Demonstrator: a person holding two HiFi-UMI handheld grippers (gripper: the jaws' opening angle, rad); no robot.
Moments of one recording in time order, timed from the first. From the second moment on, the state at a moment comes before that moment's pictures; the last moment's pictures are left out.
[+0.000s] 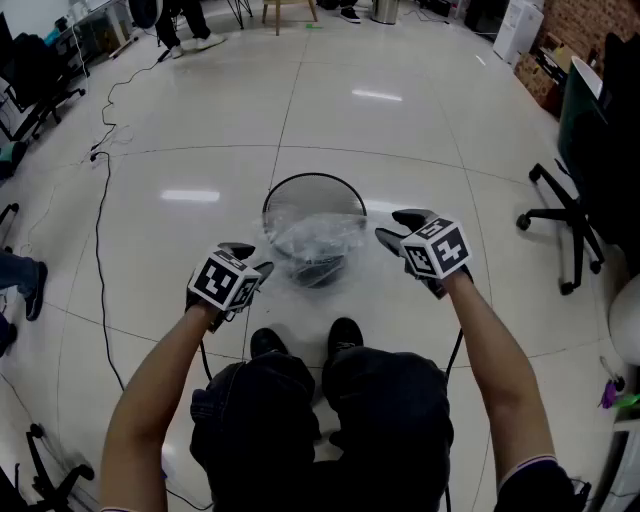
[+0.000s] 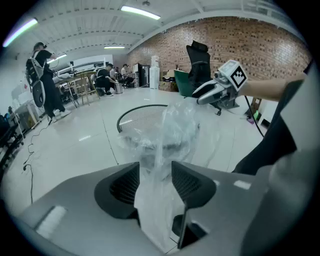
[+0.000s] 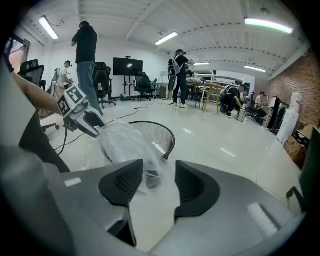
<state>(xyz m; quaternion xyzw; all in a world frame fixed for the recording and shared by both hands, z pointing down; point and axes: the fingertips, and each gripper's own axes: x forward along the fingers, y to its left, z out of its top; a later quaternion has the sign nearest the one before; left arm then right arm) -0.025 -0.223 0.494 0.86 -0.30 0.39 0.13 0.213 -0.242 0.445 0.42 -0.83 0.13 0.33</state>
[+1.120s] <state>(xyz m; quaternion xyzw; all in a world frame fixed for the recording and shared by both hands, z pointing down) -0.030 -0.354 0.440 0.85 -0.41 0.33 0.07 0.228 -0.366 0.451 0.45 -0.82 0.07 0.33</state>
